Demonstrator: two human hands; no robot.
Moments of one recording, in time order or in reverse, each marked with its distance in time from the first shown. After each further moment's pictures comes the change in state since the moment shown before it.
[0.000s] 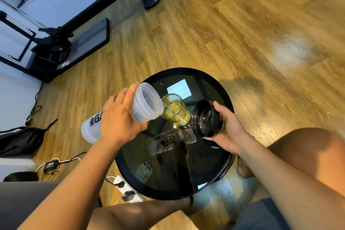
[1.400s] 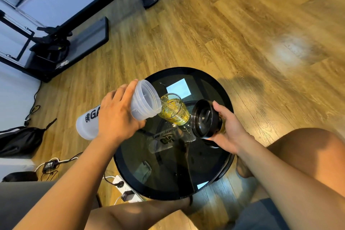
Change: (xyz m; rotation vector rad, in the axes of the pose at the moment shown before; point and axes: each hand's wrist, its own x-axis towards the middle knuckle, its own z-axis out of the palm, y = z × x) left_hand 0.006 0.001 -0.004 0.061 0.044 0.057; right_hand 0.006 0.002 -0.005 -0.021 -0.050 0.005
